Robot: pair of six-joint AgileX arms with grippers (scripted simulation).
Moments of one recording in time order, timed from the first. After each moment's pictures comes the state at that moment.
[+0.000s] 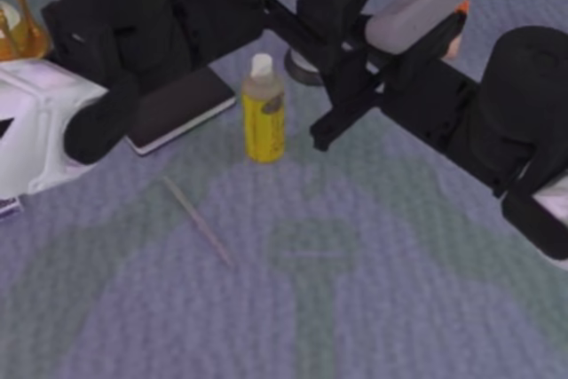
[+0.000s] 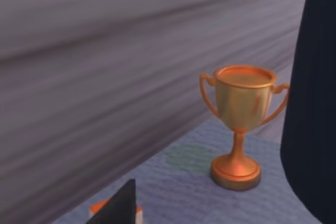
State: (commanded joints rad) left arm -0.57 1.55 0.96 0.56 0.38 0.01; right arm 0.63 1.60 0.75 0.89 -0.15 0.02
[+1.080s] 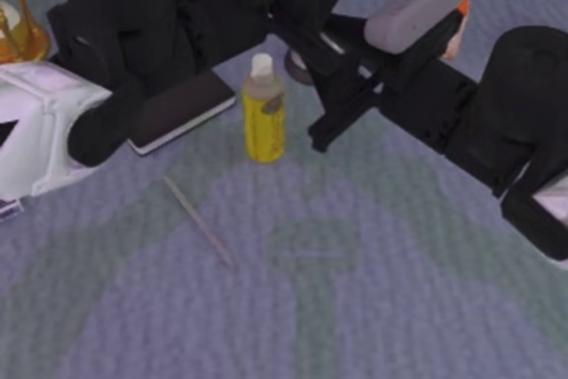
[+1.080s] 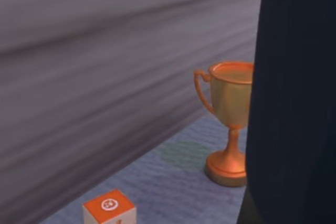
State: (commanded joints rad) left arm -0.57 1.55 0.96 0.56 0.38 0.01; right arm 0.63 1.60 0.75 0.89 -0.15 0.02
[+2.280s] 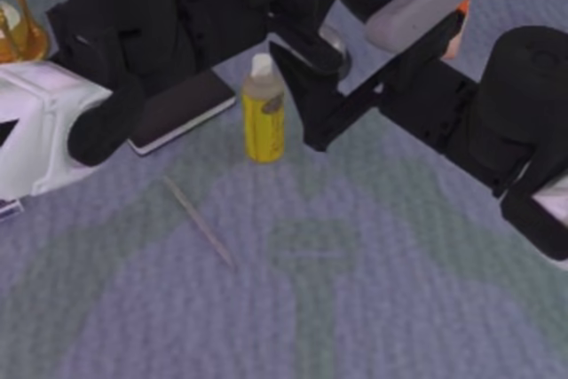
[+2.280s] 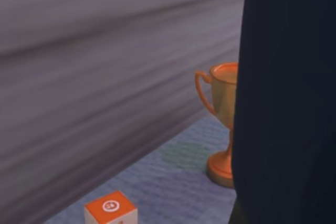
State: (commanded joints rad) left arm -0.57 1.55 0.96 0.56 0.38 0.01; right arm 0.63 1.60 0.75 0.89 -0.15 0.02
